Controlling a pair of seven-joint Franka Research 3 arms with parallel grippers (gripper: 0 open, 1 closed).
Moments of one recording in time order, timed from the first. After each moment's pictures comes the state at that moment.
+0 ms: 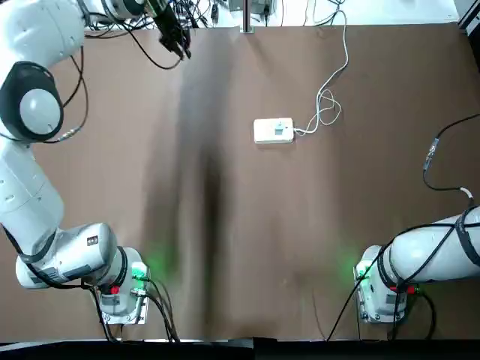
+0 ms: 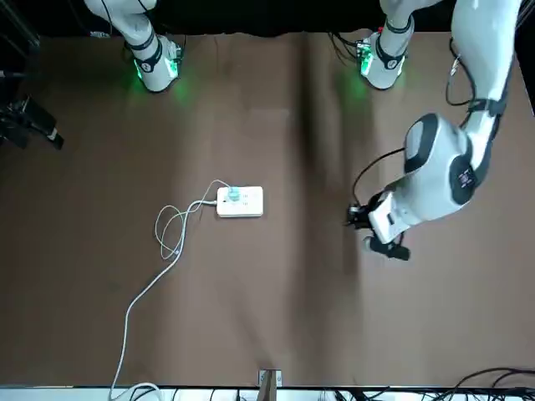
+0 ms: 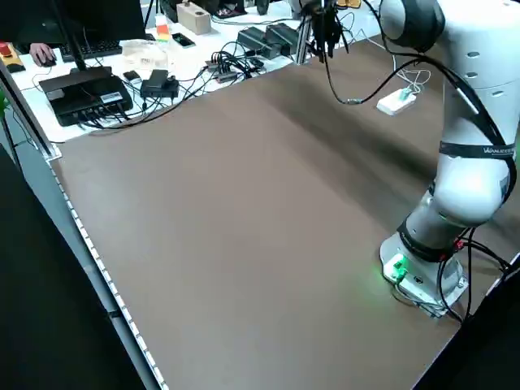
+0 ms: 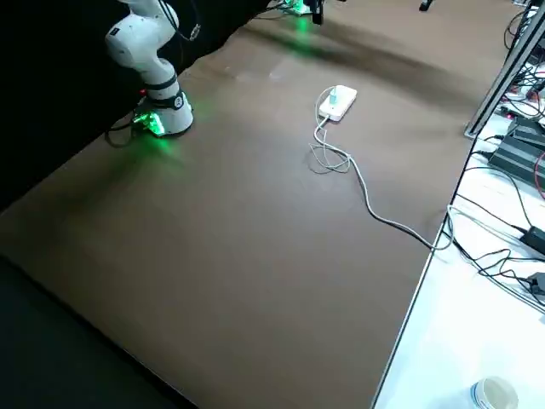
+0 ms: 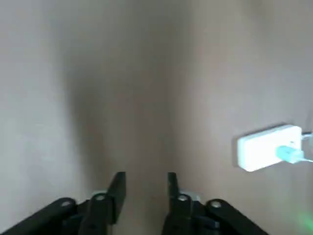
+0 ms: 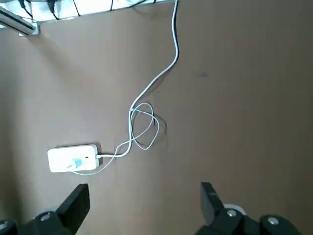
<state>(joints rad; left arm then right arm) 0.24 0.44 -0.62 -1.60 -0.05 2.01 -0.16 0.09 0.02 -0.08 -1.42 0.11 1.52 0.11</state>
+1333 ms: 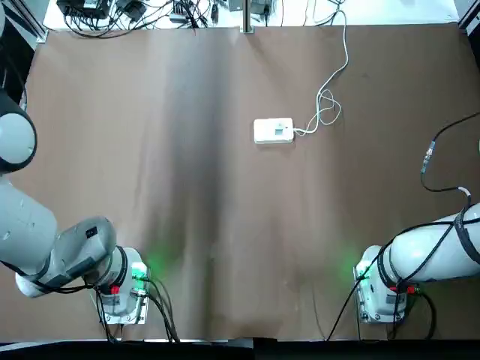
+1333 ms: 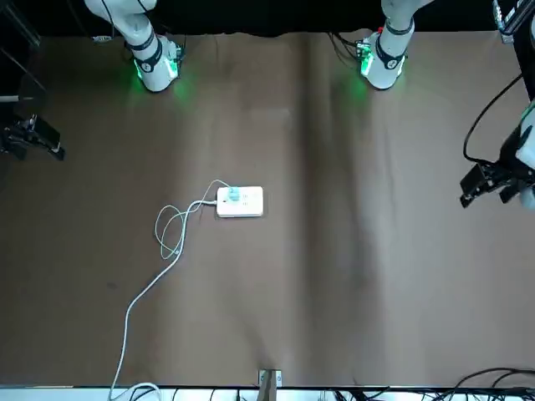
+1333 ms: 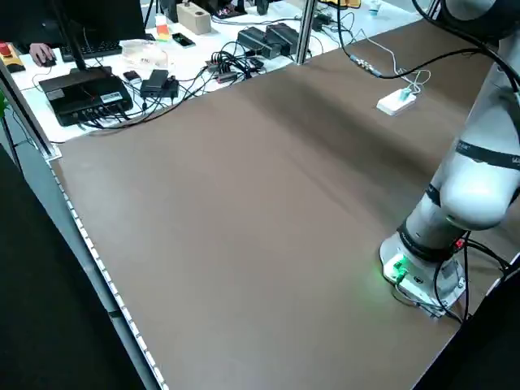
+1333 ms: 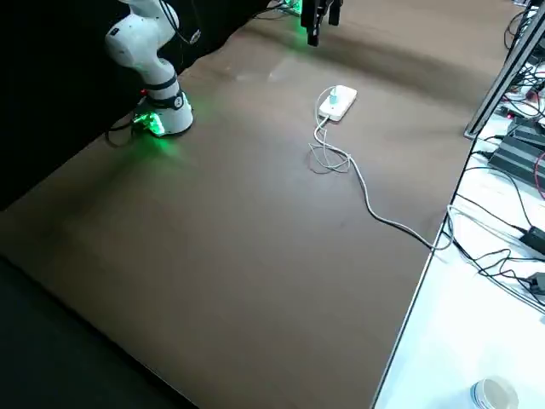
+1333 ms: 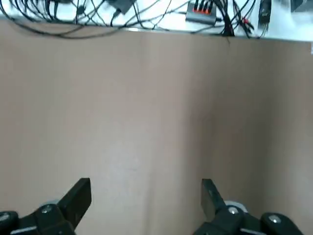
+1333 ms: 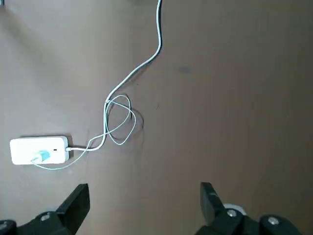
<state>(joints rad) 0.40 0.14 -0.52 -1.46 0.12 1.78 -0.20 0.08 0.04 -0.08 -1.45 0.02 1.53 0.02</state>
